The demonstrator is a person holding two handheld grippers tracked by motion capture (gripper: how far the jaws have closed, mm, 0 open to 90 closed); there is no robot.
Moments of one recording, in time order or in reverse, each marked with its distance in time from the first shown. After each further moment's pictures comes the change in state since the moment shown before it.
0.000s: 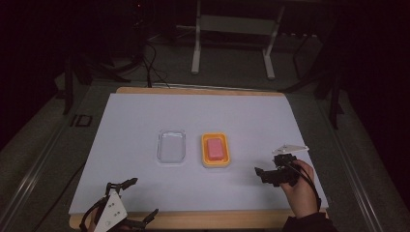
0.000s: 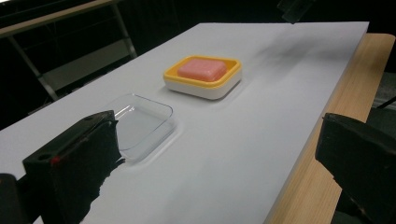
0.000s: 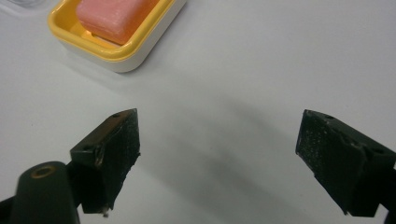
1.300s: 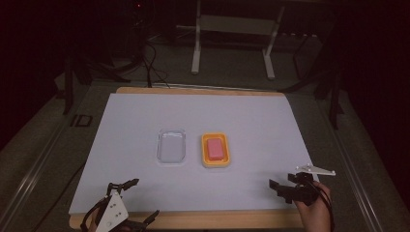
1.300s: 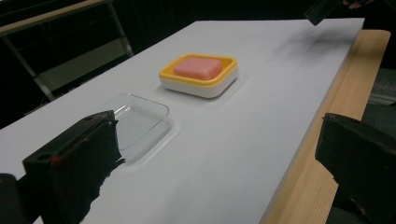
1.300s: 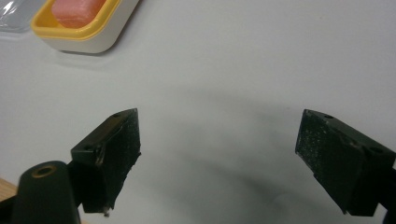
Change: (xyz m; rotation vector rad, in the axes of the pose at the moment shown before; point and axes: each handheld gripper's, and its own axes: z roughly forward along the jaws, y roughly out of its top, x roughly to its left) left arm -0.001 0.001 0.001 0.010 -0.017 0.011; right arm -0.024 -0.072 -0.013 -0.098 0.041 0.268
